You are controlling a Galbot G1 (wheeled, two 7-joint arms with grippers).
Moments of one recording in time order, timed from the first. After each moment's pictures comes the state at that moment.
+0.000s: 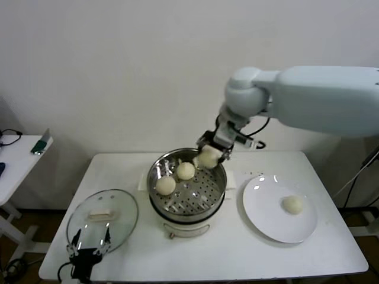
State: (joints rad) left arm 1.73 -1.48 -0.73 -1.93 -0.04 -0.04 -0.04; right arm 0.96 1.11 -1.57 1.65 0.17 0.21 -0.97
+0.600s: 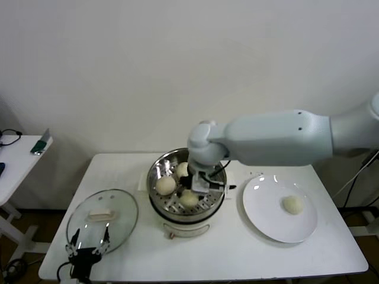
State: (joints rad) left arm 1.73 -1.48 -0.73 -1.92 -0.05 -0.04 -0.04; right arm 0.74 1.24 -1.59 1.62 -0.02 0.23 -0.91
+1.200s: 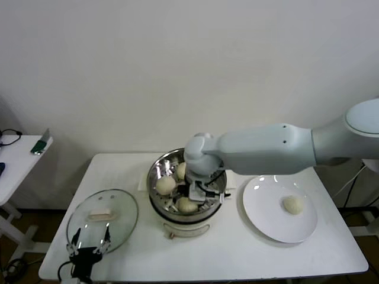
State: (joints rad) left arm 1.72 -1.48 -0.73 -1.92 -0.05 -0.04 -0.04; right arm 0.73 1.22 -1.57 1.58 0.00 0.24 -0.90
